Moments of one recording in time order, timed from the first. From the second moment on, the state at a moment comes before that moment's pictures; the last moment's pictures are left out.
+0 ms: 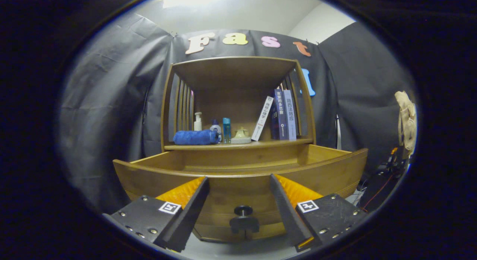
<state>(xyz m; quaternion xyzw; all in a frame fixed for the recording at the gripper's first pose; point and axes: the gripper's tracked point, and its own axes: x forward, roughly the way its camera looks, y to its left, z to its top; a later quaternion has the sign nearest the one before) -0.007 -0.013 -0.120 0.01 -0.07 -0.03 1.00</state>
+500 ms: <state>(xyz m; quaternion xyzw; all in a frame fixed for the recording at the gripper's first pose) 0.017 -0.016 -0.122 0.01 -0.03 -0.02 1.00</state>
